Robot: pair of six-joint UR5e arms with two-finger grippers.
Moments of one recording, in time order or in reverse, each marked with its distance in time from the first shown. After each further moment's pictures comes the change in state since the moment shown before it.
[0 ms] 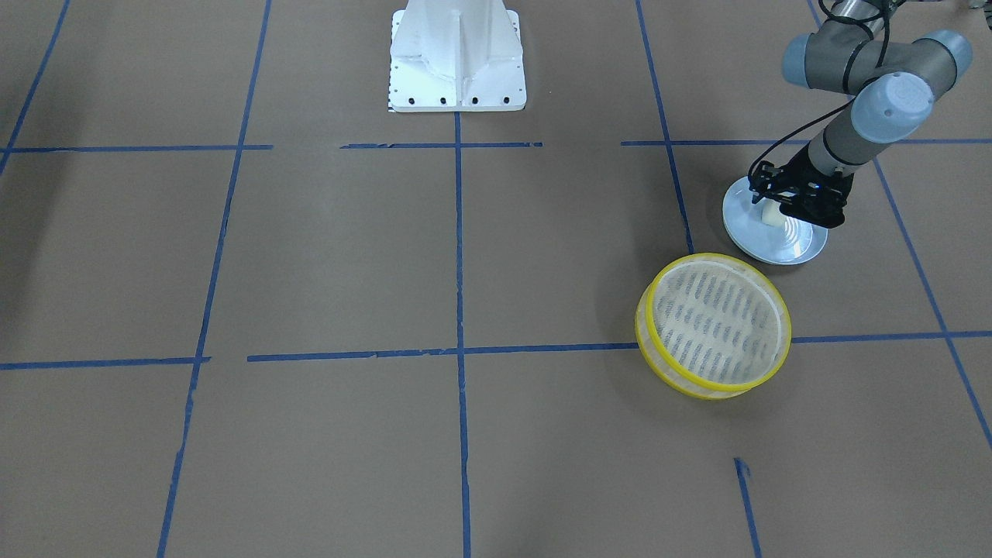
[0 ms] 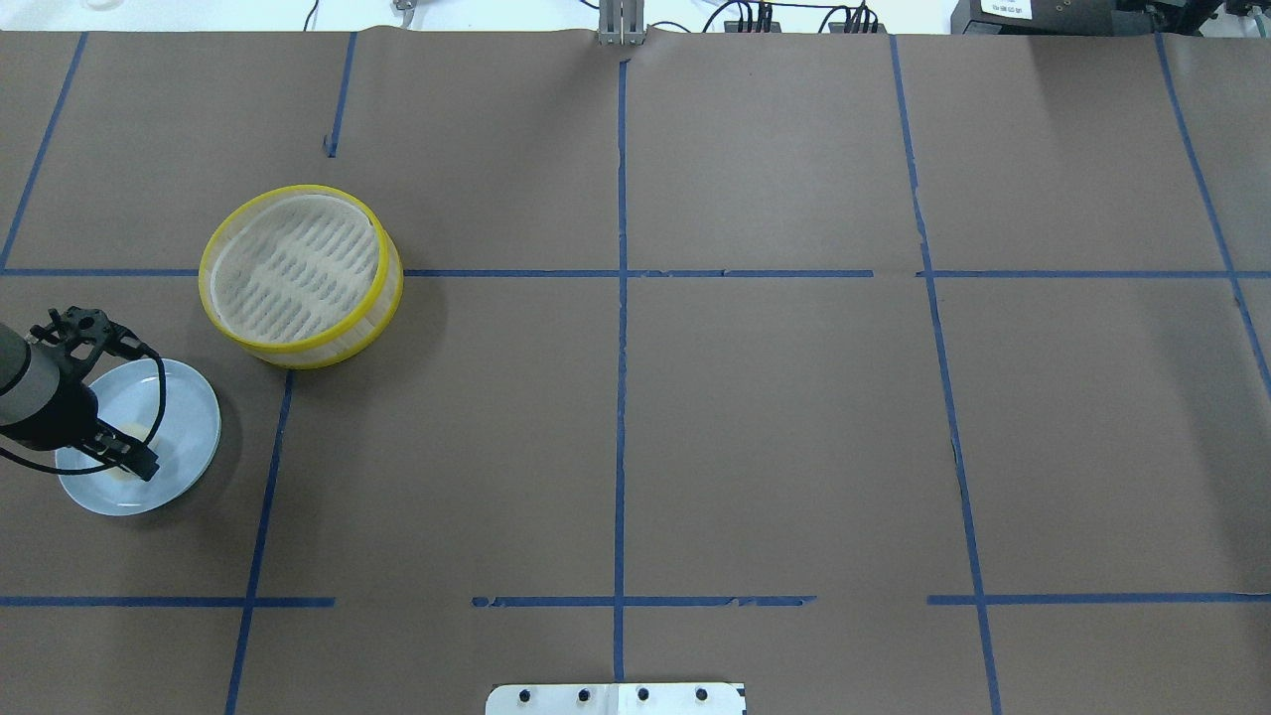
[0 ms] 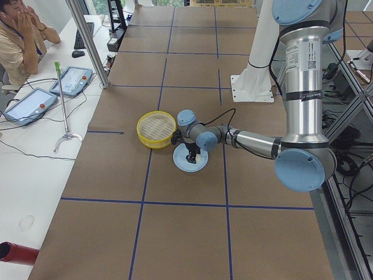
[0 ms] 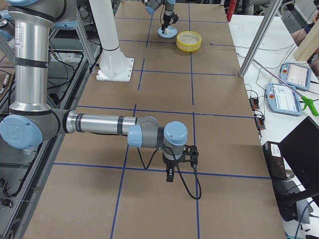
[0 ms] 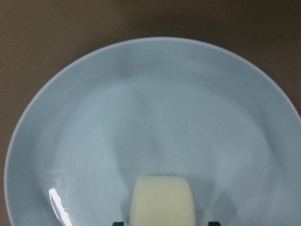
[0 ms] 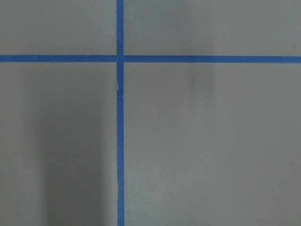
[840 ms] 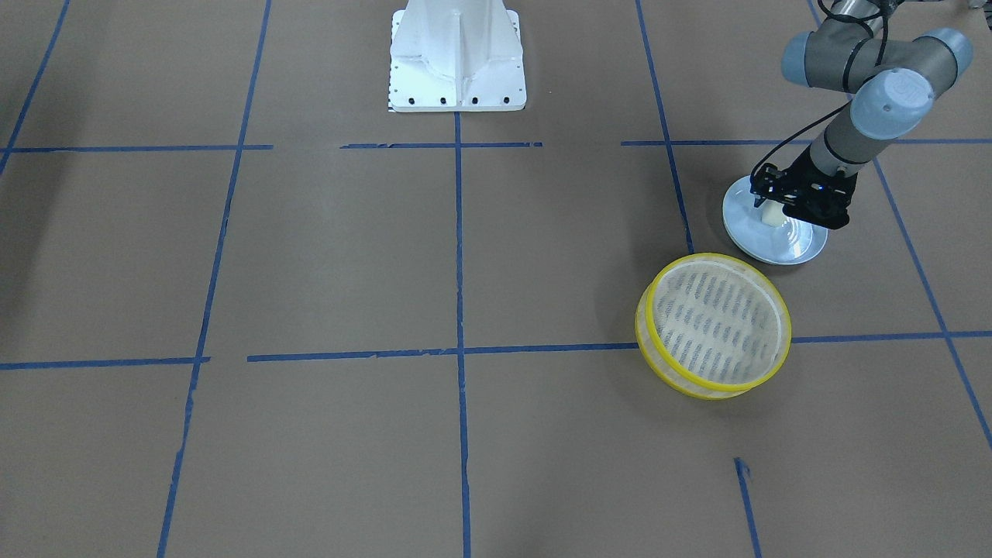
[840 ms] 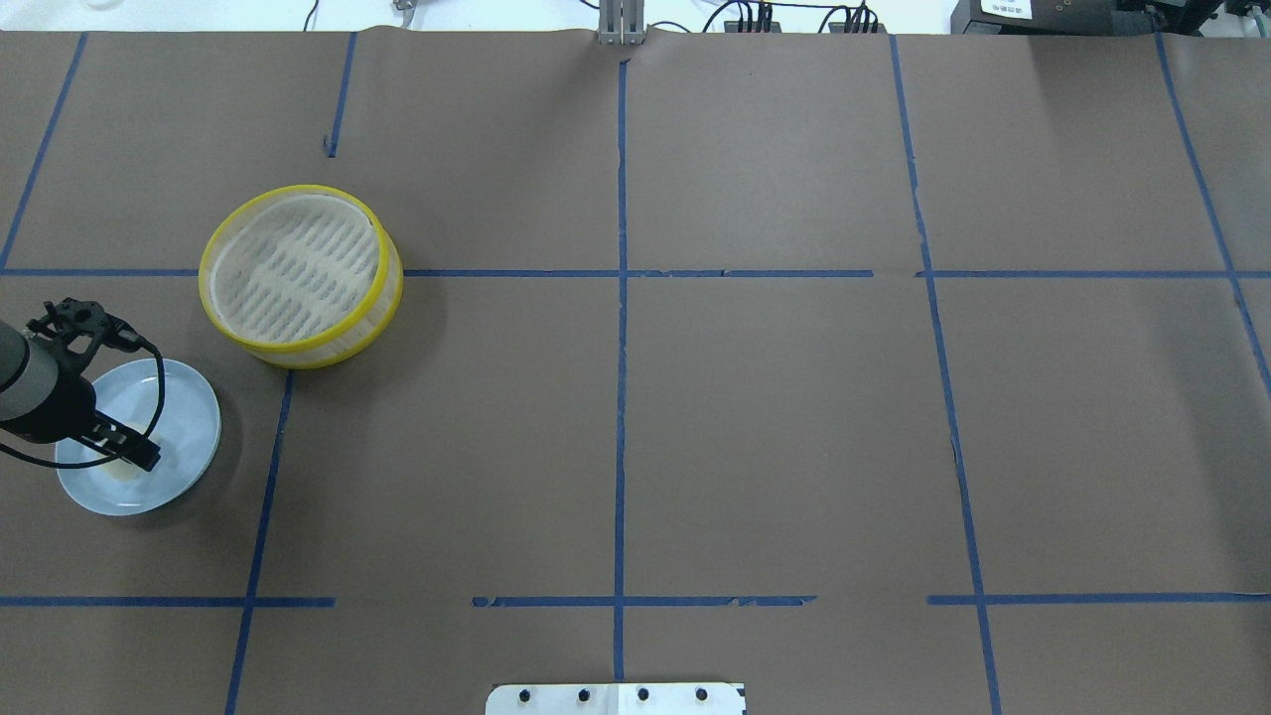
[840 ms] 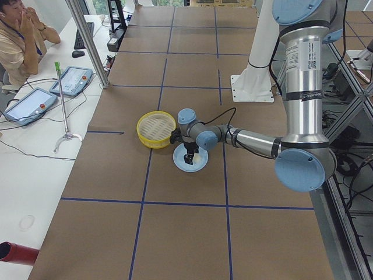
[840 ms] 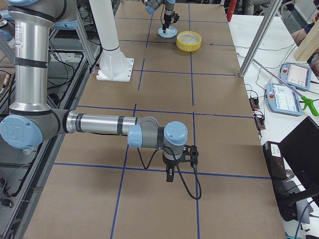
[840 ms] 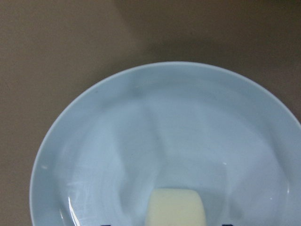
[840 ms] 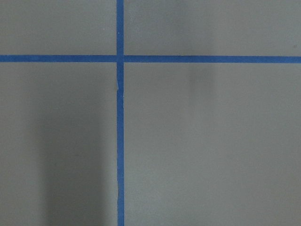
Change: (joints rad) left arm -0.001 0.000 -0.007 0.000 0.047 -0.006; right arm 0.000 0.000 0.000 0.000 0.000 0.000
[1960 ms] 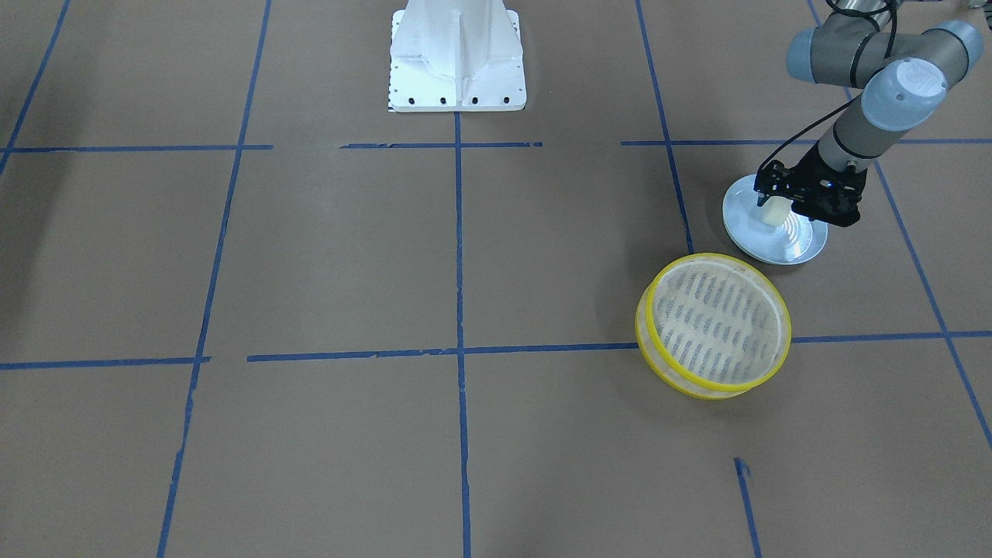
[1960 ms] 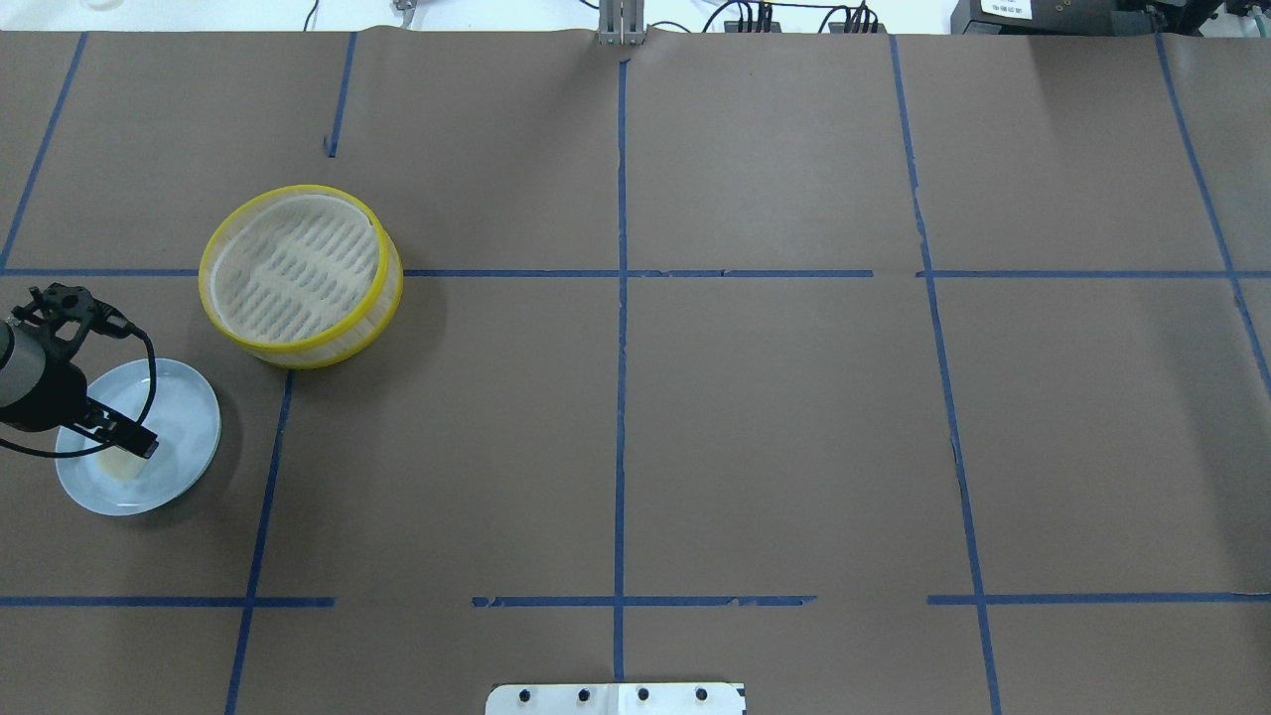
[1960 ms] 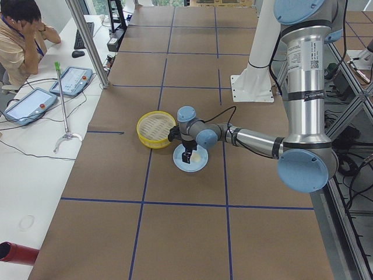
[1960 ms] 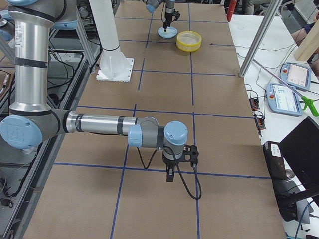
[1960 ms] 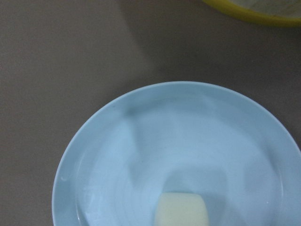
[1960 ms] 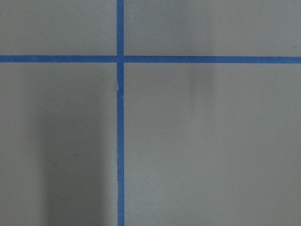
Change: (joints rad) left arm -0.022 0.003 -0.025 -0.008 0.015 0.002; right arm 0.000 0.001 0.000 0.000 0.000 0.000
